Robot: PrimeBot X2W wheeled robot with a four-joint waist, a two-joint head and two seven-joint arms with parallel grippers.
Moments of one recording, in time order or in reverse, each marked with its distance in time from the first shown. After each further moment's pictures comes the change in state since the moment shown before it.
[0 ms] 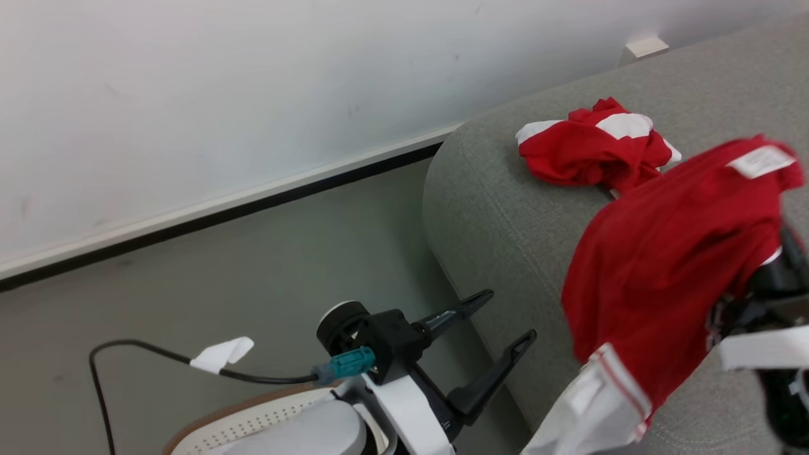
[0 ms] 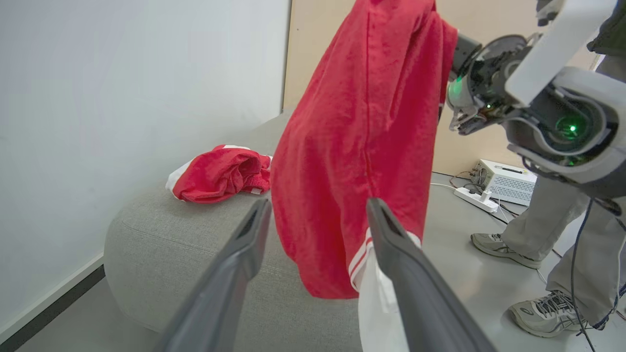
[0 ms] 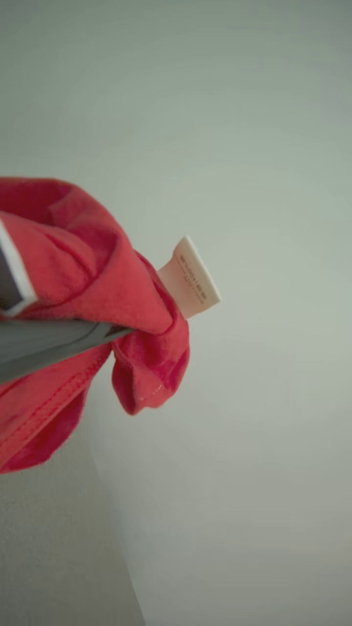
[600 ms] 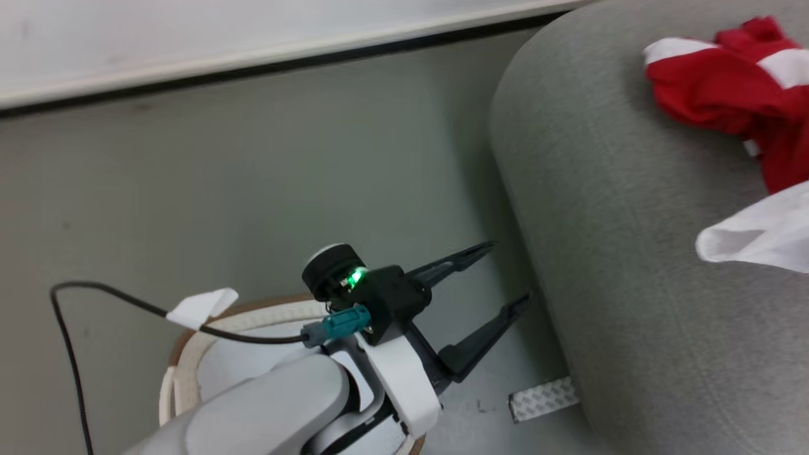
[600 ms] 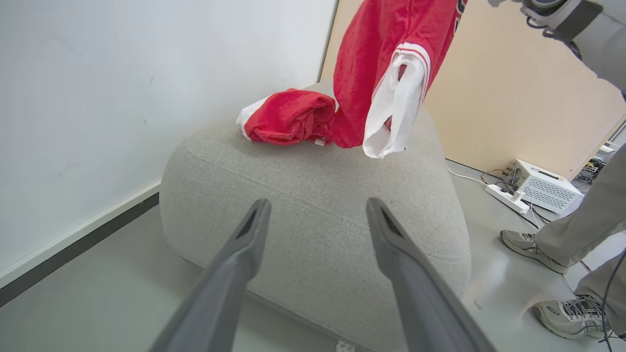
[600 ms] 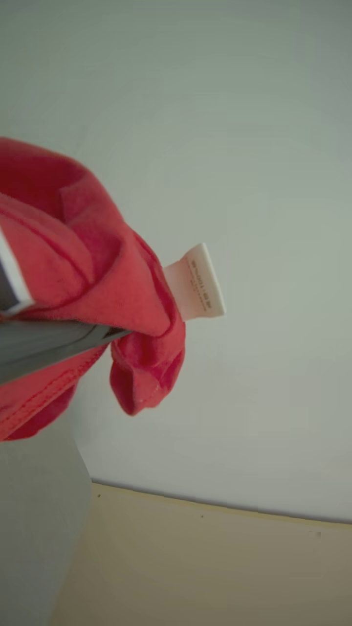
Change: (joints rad) left arm -0.125 0.056 0.005 -0.058 0.040 -0.026 0.075; right arm -0.359 -0.328 -0.436 0.226 0.041 0.000 0.060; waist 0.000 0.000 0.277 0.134
